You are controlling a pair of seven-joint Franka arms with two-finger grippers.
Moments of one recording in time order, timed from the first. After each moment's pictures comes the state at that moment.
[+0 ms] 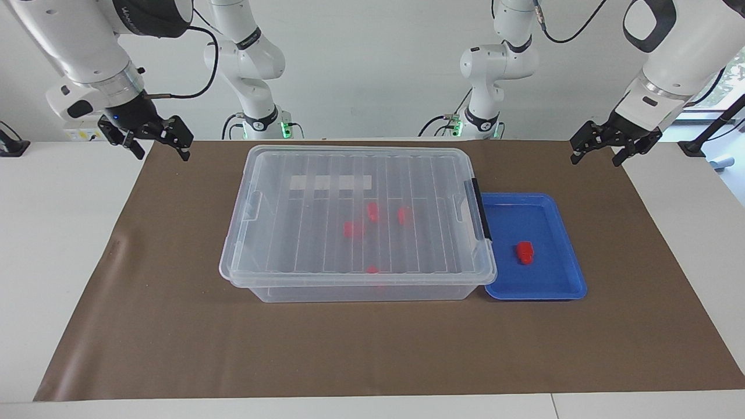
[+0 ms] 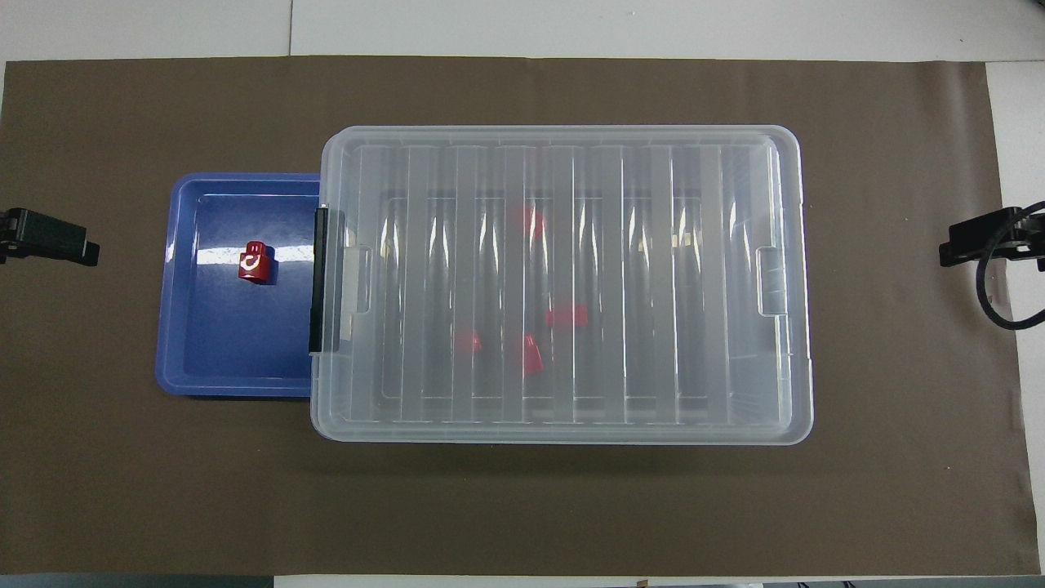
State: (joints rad) left arm -0.02 0.01 0.02 -1.57 -0.04 1.53 0.12; right arm -0.15 -0.02 0.07 -1.59 0.00 1.53 0.00
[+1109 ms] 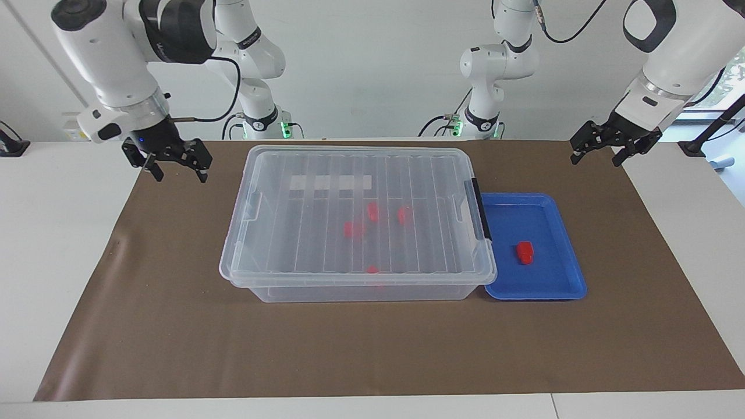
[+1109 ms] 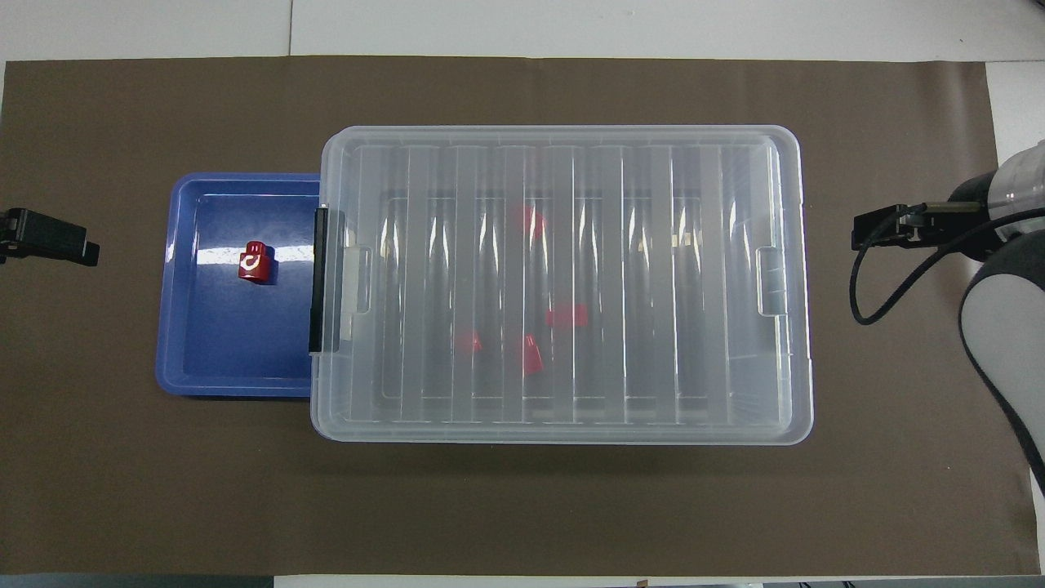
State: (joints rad) left arm -0.02 0.01 0.02 -1.57 -0.04 1.53 0.12; right arm -0.06 -0.03 0.08 -1.82 0.00 1.83 0.09
